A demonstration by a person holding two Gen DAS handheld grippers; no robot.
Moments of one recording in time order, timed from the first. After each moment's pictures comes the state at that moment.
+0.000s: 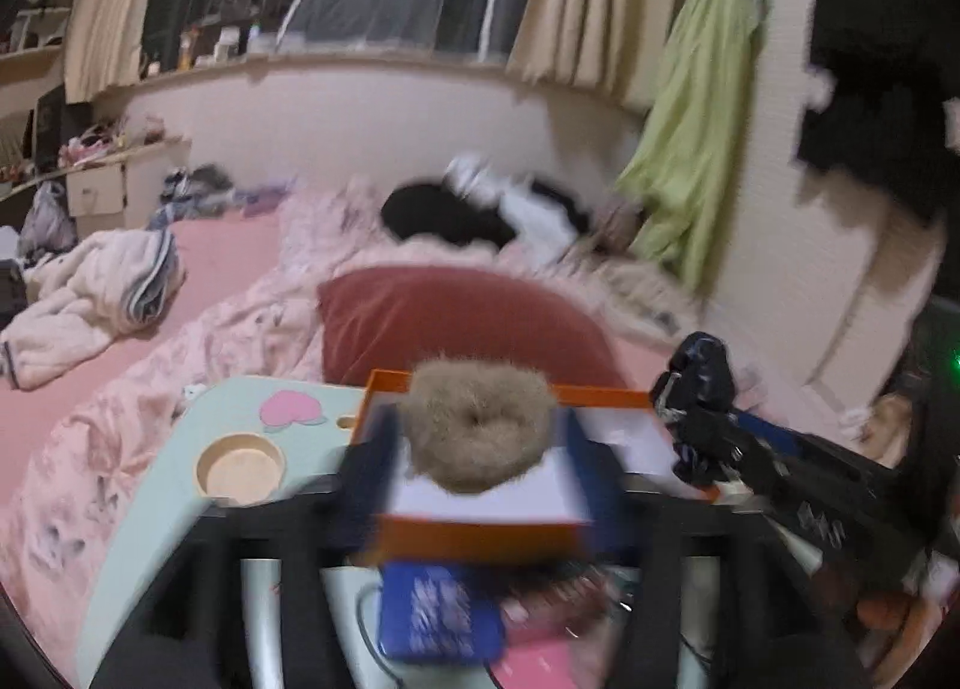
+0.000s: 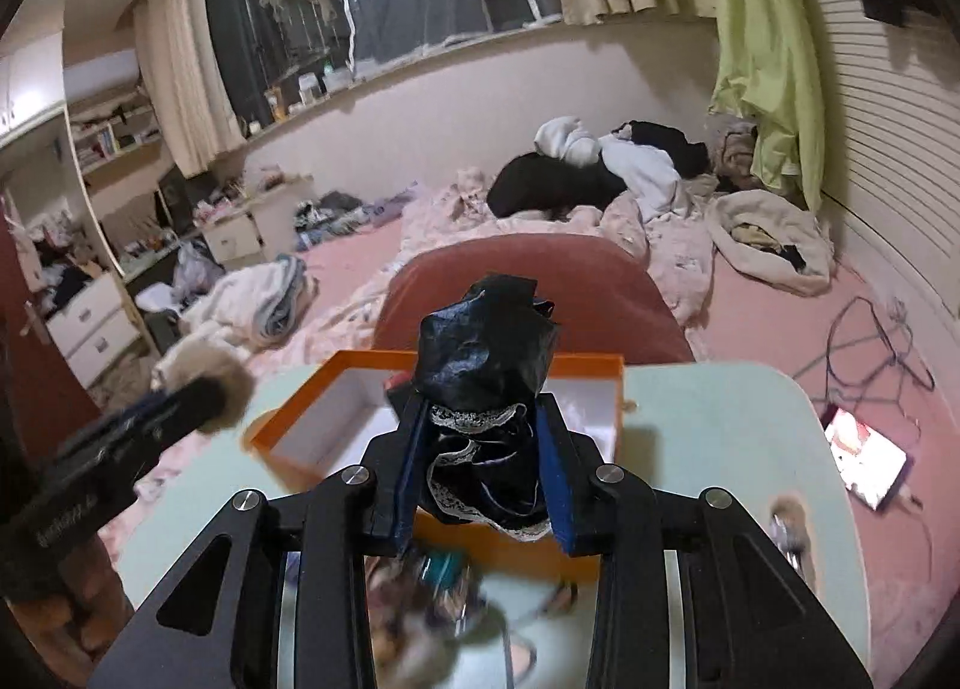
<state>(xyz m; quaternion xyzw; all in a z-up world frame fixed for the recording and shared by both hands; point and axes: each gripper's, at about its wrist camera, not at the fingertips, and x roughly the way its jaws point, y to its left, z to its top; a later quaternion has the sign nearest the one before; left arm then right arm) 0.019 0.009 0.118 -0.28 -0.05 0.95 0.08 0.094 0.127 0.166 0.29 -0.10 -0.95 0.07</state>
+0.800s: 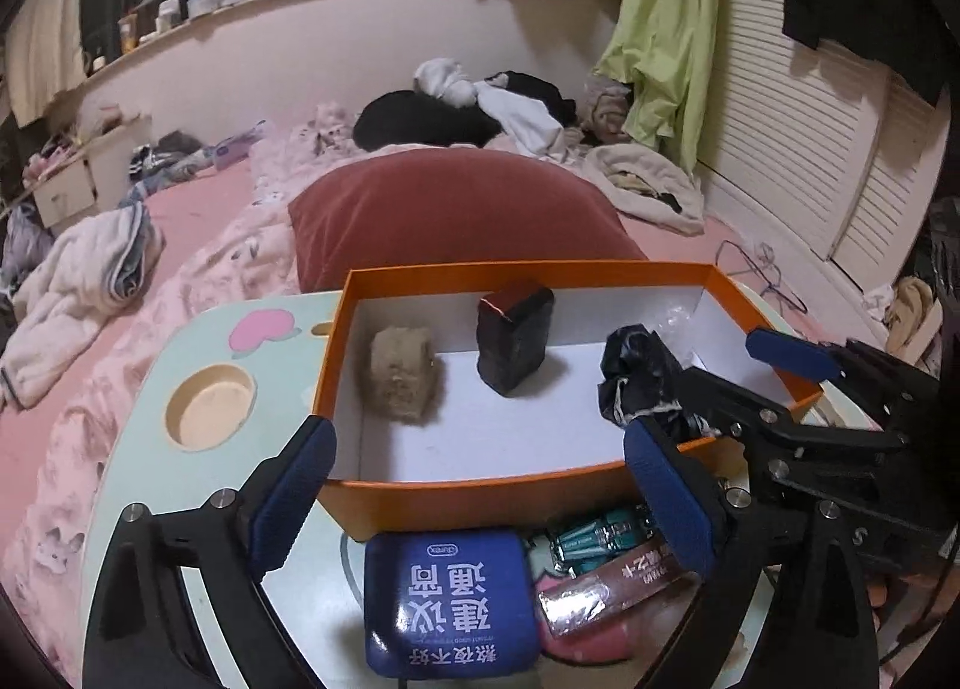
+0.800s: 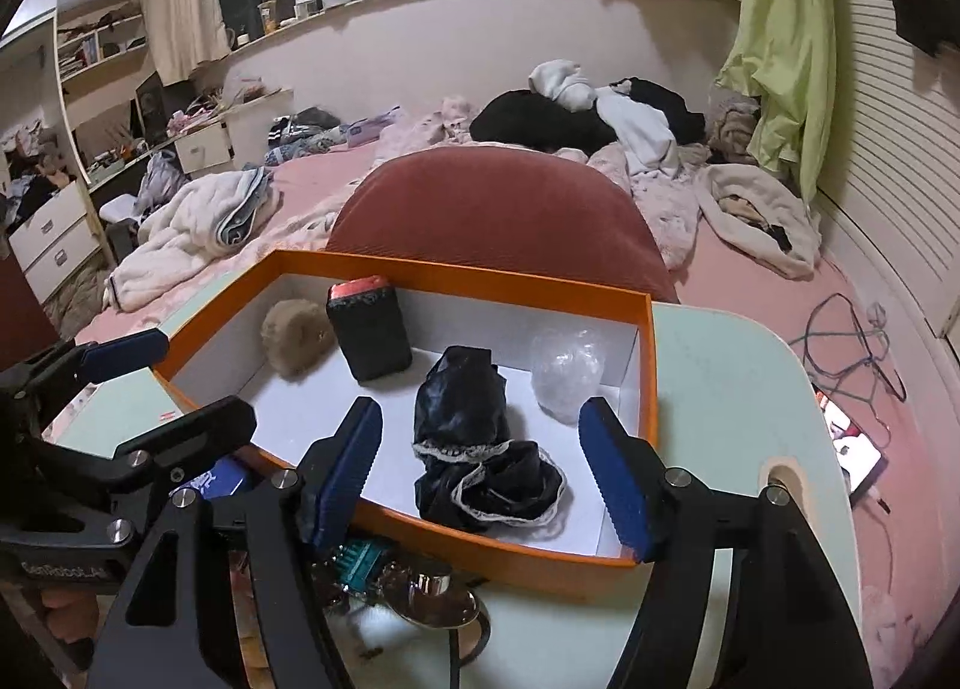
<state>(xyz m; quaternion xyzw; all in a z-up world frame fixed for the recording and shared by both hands) 0.024 0.025 0.069 -0.36 0.02 0.93 0.11 0.091 0.118 0.122 0.35 -0.02 -0.94 0.05</state>
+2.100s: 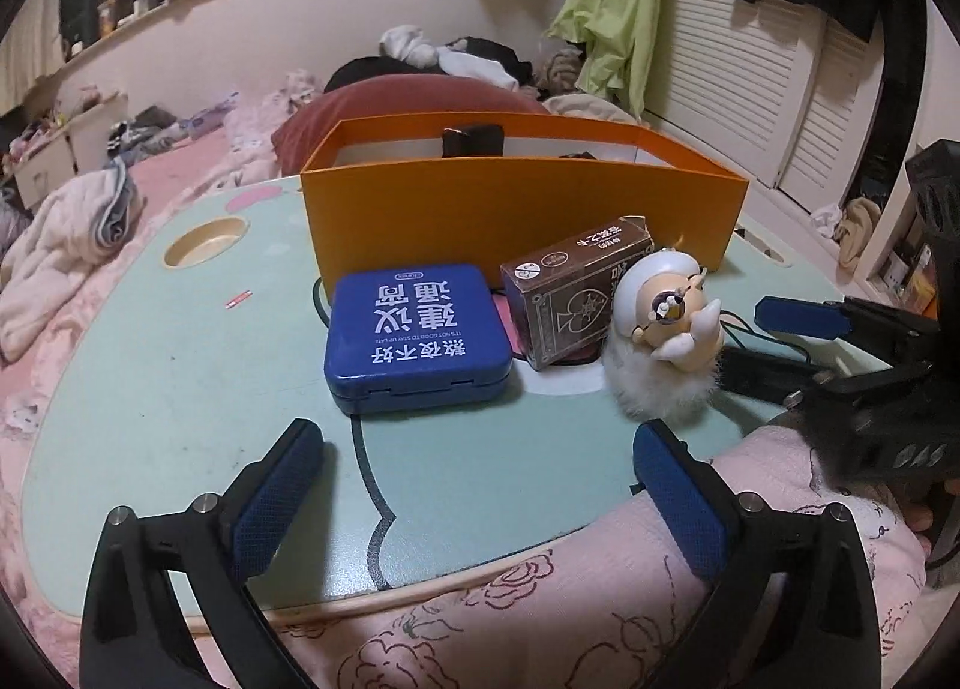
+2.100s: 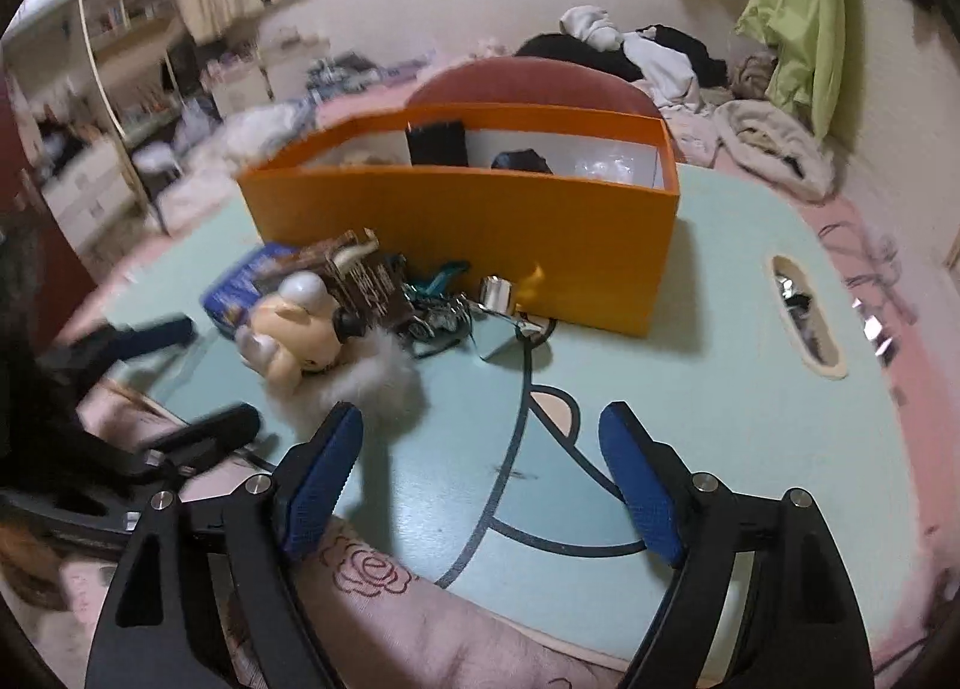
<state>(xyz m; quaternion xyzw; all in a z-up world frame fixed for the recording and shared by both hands) 0.135 0.006 0.017 -0.38 0.03 0.91 0.16 0.196 0.102 0.086 0.40 -0.05 -0.91 0.09</state>
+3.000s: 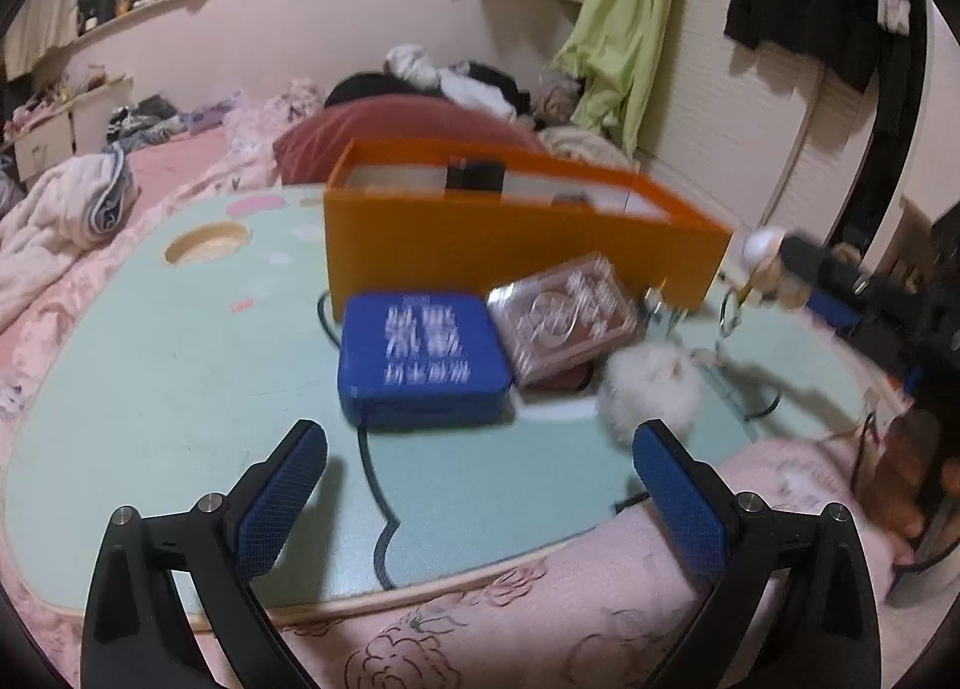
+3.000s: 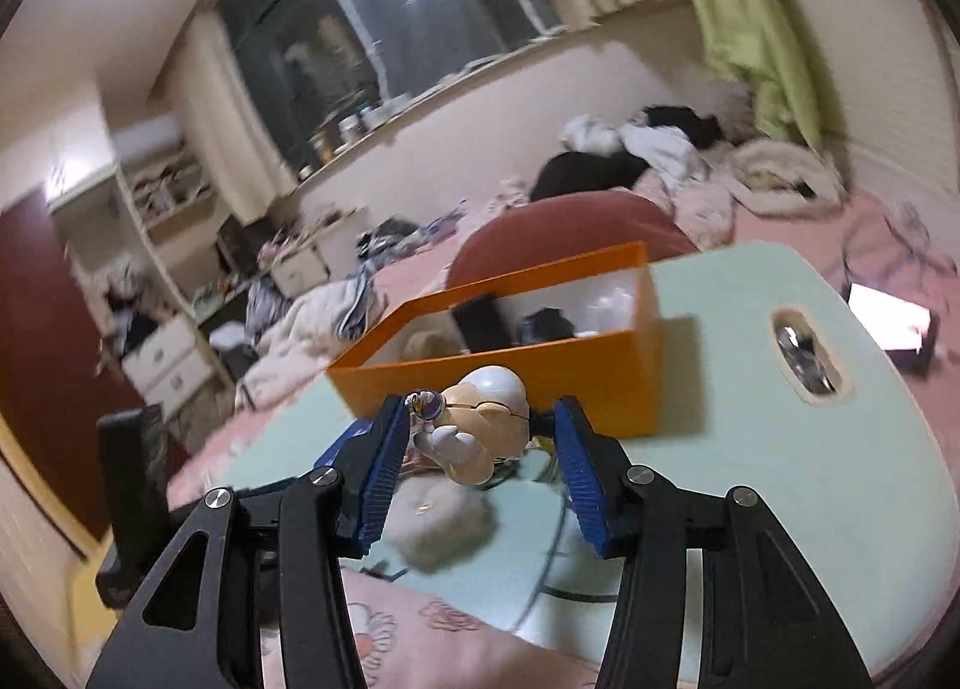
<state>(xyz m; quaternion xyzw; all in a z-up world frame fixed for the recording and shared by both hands) 0.138 -0.003 0.031 -0.34 -0.03 0.92 0.18 0.223 0.142 0.124 0.24 -0.20 -0.94 0.13</state>
